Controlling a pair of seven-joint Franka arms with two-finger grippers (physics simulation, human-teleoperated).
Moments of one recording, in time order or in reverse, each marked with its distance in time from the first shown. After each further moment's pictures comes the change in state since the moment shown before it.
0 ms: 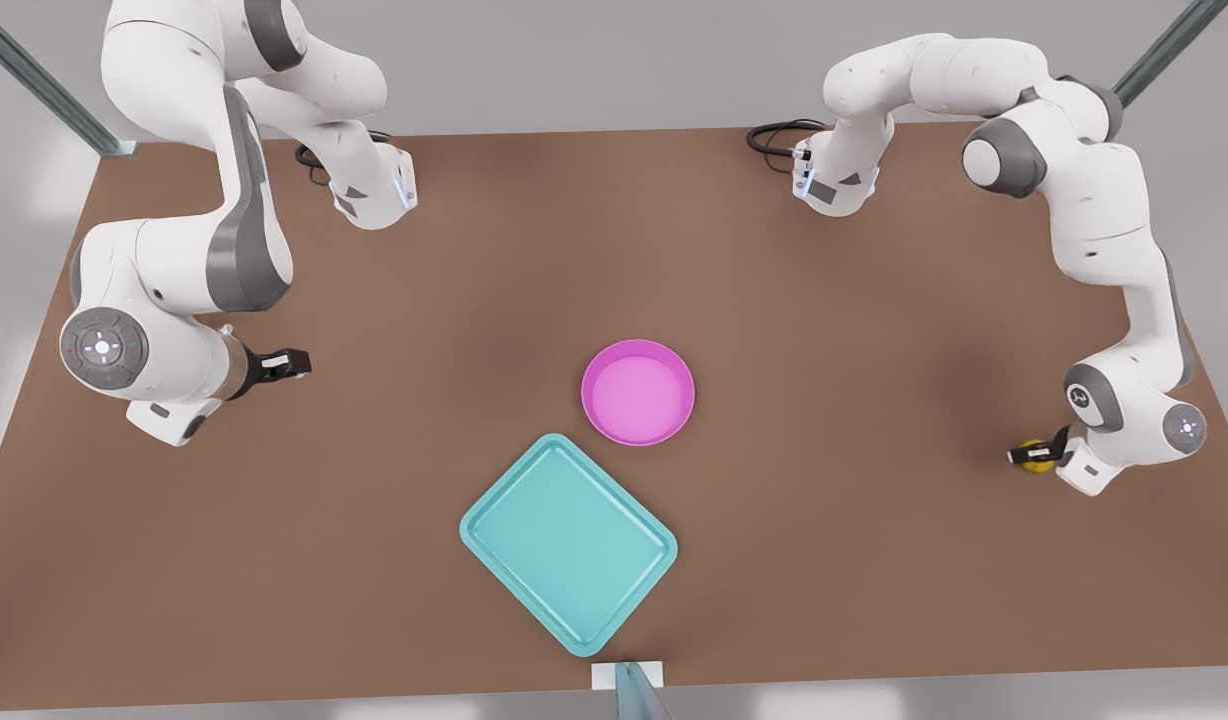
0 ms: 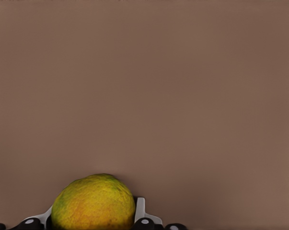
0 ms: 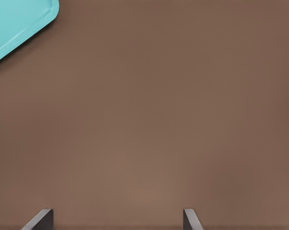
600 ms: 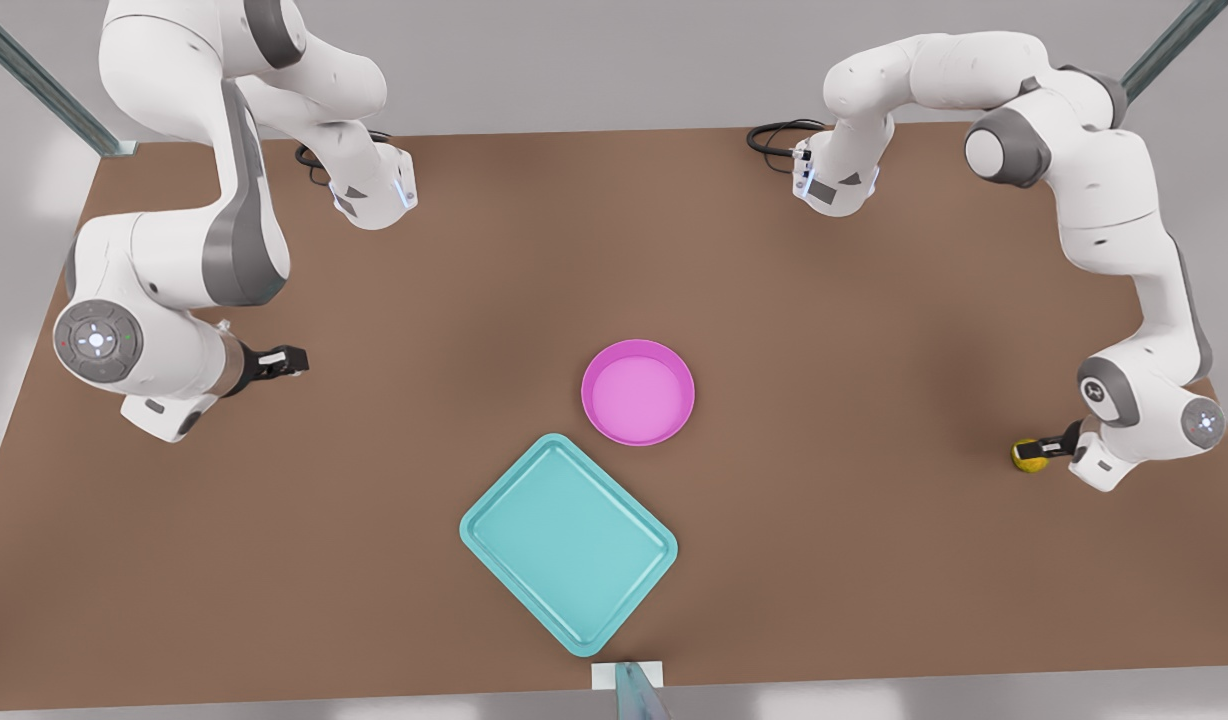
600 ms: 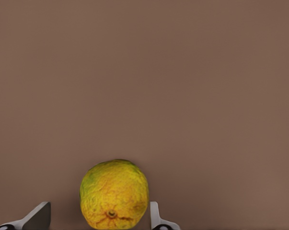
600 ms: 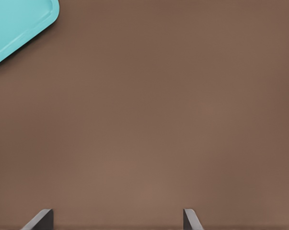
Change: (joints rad) left arm 0.000 -0.034 0.009 -0.004 -0.009 -0.056 -0.003; right arm 0.000 -0.008 0.000 0.000 -0.001 0.000 0.003
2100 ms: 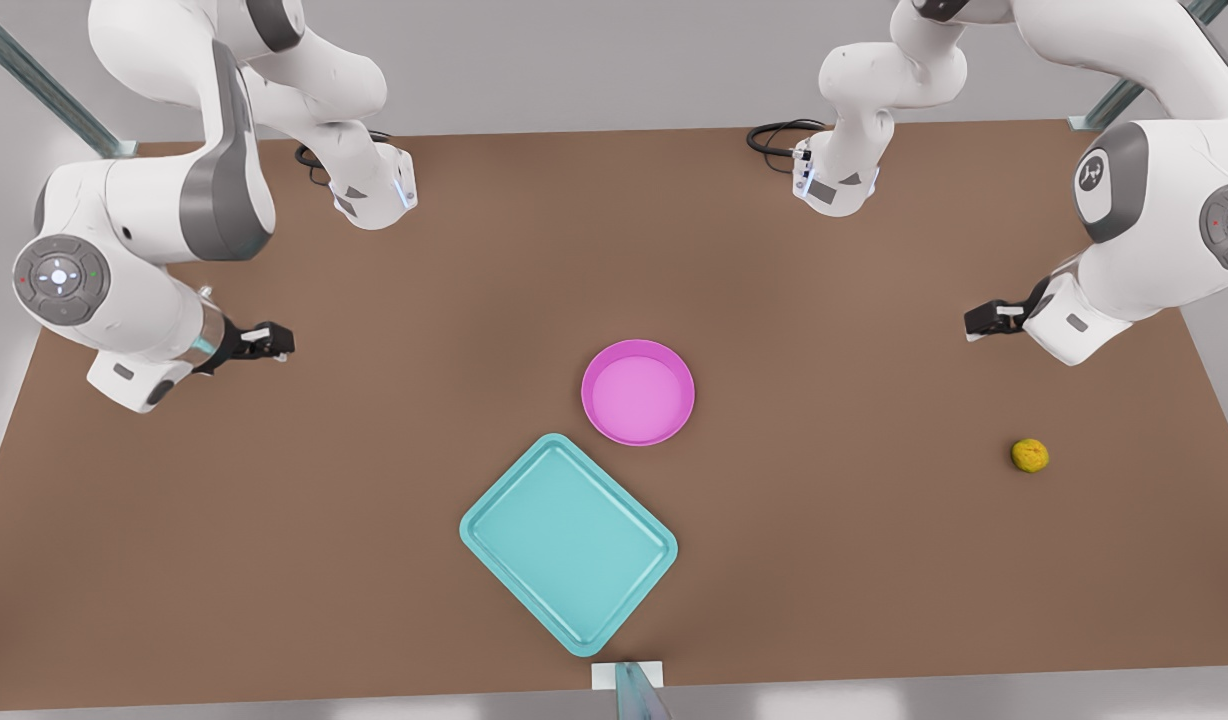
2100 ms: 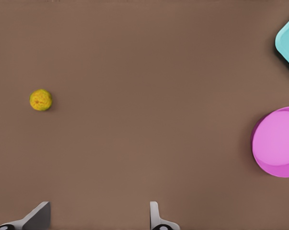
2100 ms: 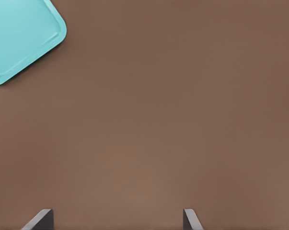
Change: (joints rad) left arm -0.380 -0.639 -0.055 0.061 0.036 -0.703 -0.280; right arm 0.002 -0.063 0.006 0.030 -0.010 -0.008 0.023
